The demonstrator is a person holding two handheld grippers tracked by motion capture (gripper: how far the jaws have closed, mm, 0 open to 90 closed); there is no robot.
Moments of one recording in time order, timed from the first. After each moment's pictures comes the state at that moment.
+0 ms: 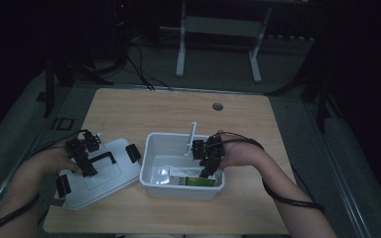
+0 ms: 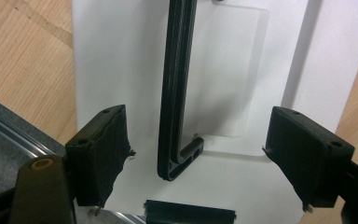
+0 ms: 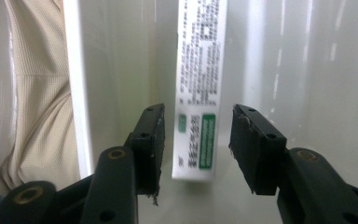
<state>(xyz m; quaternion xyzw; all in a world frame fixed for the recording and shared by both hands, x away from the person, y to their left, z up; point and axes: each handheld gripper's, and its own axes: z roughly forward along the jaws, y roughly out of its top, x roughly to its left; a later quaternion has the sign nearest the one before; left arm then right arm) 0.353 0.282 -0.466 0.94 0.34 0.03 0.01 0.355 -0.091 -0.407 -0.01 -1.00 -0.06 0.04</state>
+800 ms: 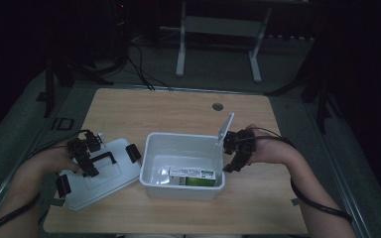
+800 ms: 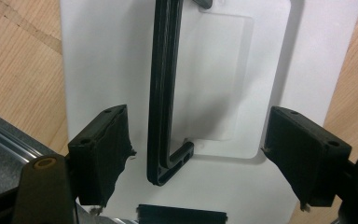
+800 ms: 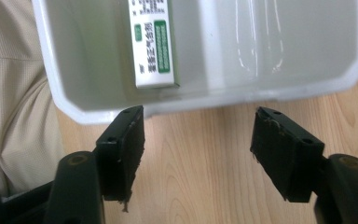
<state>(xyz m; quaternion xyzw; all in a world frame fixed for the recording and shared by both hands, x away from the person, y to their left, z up) 0.353 0.276 -0.466 0.94 0.33 0.01 0.01 0.365 -0.169 -0.387 -0.07 -0.99 -0.11 0.00</state>
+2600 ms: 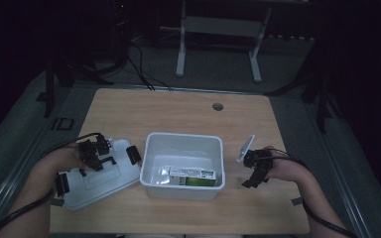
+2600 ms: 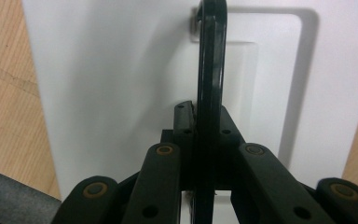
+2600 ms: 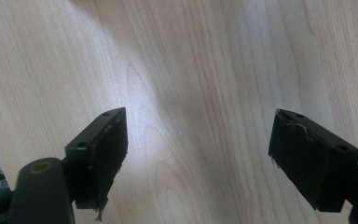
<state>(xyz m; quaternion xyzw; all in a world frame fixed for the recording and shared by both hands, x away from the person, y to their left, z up) 0.363 0.261 -0.487 0.96 0.27 0.02 0.00 0.368 -0.245 -0.477 -0.13 -0.99 -0.09 0.00</state>
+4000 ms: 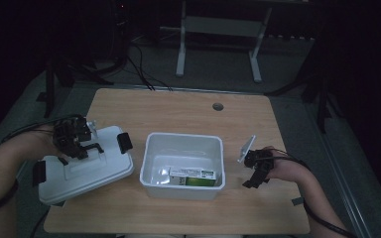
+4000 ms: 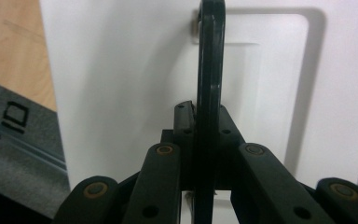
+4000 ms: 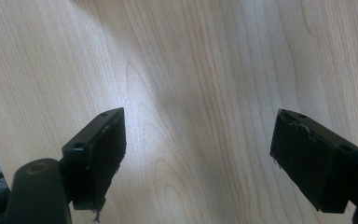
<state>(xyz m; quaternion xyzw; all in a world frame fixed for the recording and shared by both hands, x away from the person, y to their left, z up) 0.333 0.272 -0.372 0.97 0.23 0.05 0.02 0.366 -0.247 -0.476 -0.13 -0.99 -0.09 0.00</state>
